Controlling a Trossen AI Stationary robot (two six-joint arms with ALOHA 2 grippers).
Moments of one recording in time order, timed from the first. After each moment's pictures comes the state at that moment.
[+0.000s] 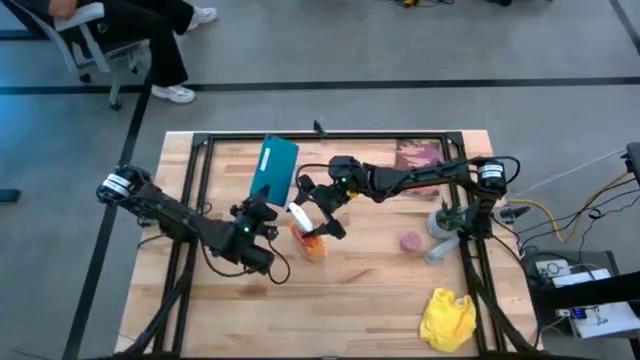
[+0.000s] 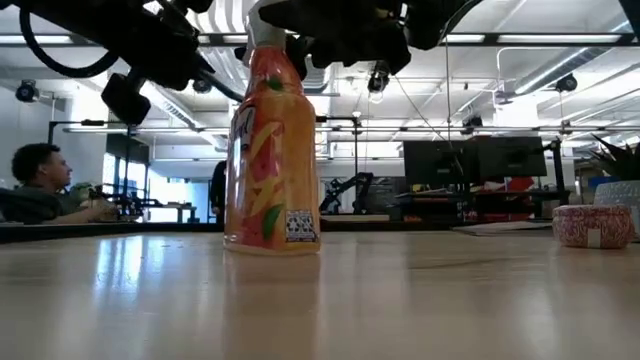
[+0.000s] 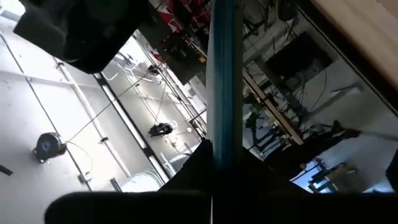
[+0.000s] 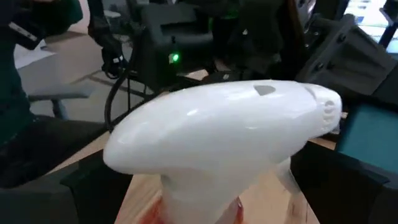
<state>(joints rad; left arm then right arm) -0.42 1.44 0.90 -0.89 -1.57 0.77 -0.14 1.83 1.29 0.29 -0.68 -0.20</state>
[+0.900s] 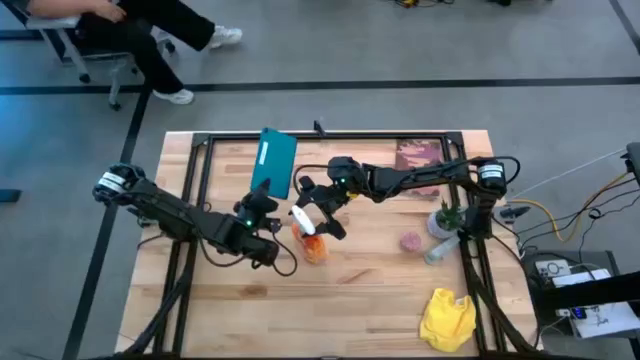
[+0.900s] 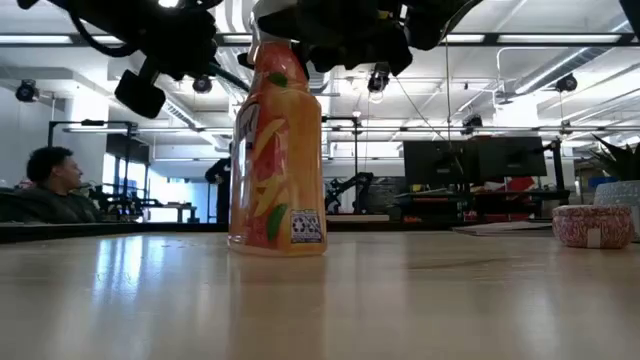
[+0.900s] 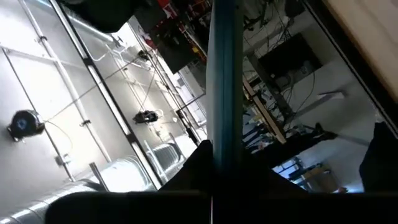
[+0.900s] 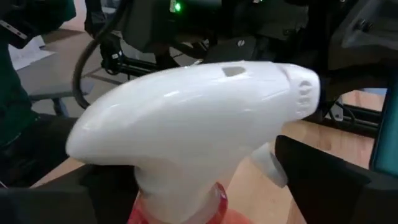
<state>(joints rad) -0.37 1.40 0.90 -0.66 -1.57 0.88 -0.14 1.83 1.29 0.26 -0.68 -0.17</state>
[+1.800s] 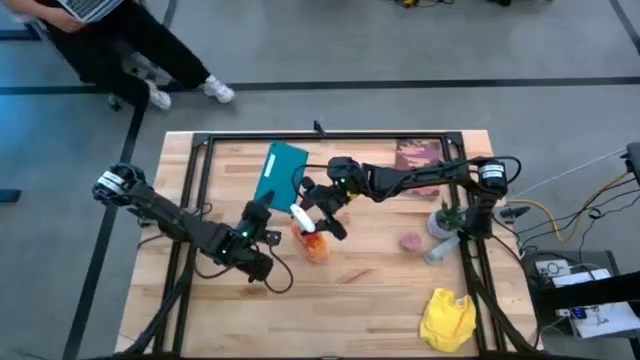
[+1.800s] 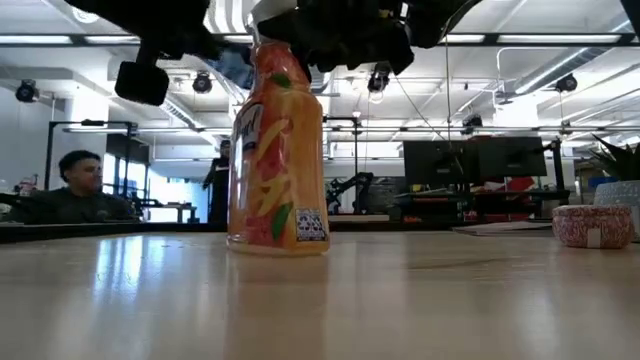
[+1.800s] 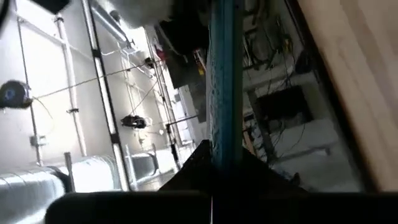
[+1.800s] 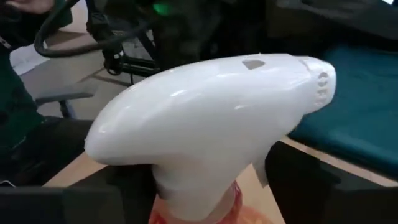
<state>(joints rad) -0.49 1.40 0.90 -0.57 -1.55 0.65 -0.13 1.83 1.29 0.21 -0.68 -0.13</state>
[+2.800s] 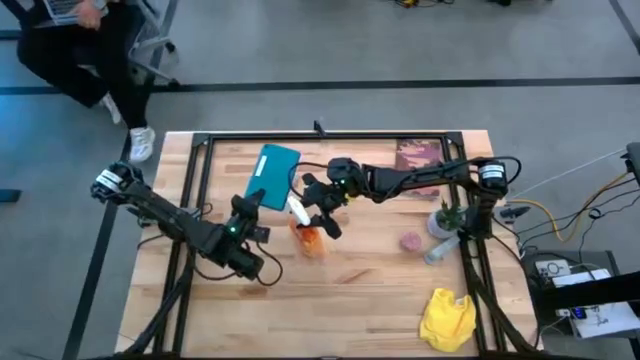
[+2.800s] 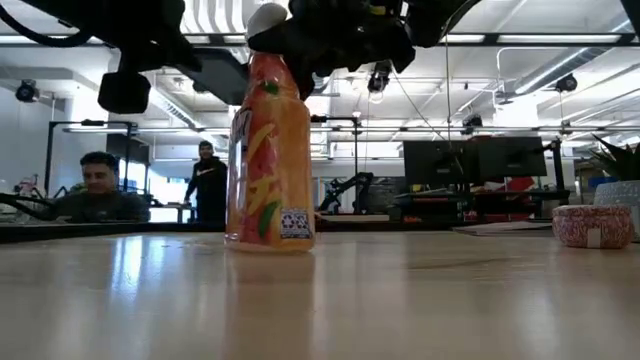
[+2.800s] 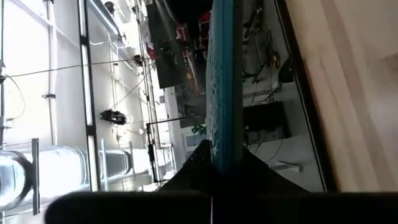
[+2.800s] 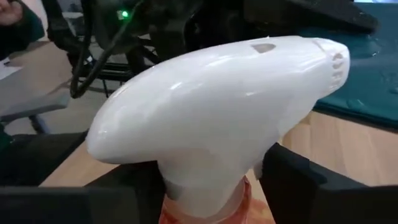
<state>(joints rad) -0.51 1.37 0.89 -0.97 -1.52 0.22 -0.13 1.83 1.29 0.21 -0.55 -0.06</state>
